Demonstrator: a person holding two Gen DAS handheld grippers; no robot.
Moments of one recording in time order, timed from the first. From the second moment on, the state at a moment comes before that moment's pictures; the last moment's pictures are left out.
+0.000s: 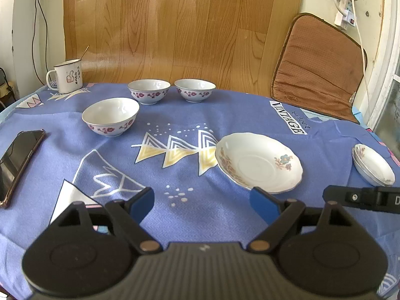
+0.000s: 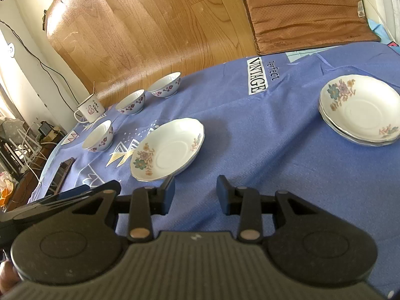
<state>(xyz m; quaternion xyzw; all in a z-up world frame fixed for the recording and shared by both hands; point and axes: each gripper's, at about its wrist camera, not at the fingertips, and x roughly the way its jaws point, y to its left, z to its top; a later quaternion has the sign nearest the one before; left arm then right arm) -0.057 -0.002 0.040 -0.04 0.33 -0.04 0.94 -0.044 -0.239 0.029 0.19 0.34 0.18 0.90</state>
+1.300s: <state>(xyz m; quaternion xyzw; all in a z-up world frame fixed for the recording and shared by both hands) -0.032 -0.007 0.050 -0.02 0.33 -0.04 0.94 -0.028 -0.242 0.037 0.19 0.32 0.18 0.91</state>
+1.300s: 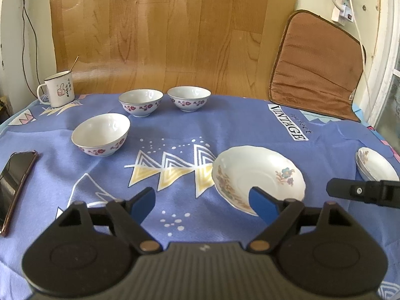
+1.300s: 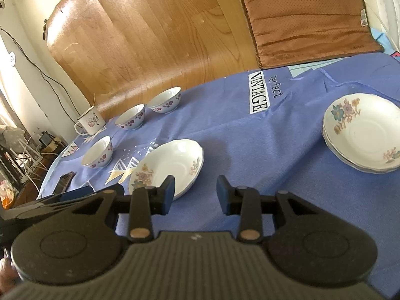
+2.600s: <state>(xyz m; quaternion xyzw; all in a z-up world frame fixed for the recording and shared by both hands) 0.005 0.005 0.060 -0.05 0.35 -0.08 0.93 -0.016 -0.240 0.044 0.18 0.30 0.18 0.92</state>
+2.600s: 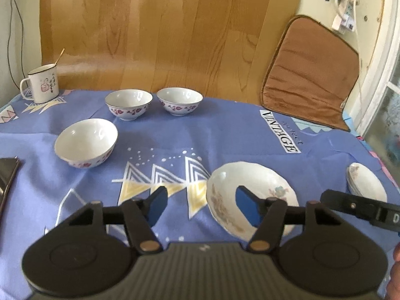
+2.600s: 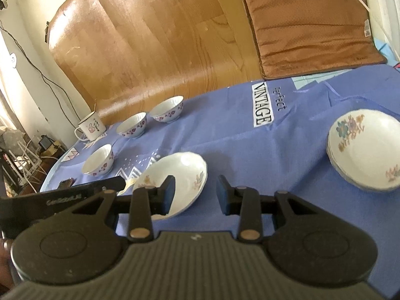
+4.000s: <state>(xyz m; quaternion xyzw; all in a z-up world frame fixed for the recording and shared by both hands) 0.065 -0.233 0.058 -0.01 0.40 -0.26 0.88 -0.030 -0.398 0.020 0.25 0.25 -0.02 0.94</state>
